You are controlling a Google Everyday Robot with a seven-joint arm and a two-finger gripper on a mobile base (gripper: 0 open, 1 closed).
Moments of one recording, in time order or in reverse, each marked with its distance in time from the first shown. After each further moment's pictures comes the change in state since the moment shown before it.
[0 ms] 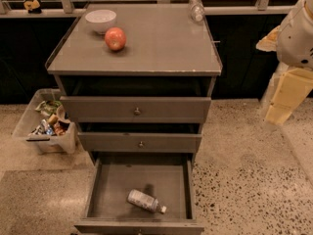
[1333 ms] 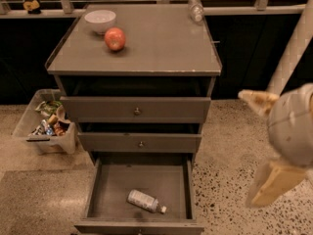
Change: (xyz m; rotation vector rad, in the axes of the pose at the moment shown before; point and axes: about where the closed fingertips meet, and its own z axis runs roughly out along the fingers) arm -0.015 0.107 0.032 0.096 -0.154 -0.160
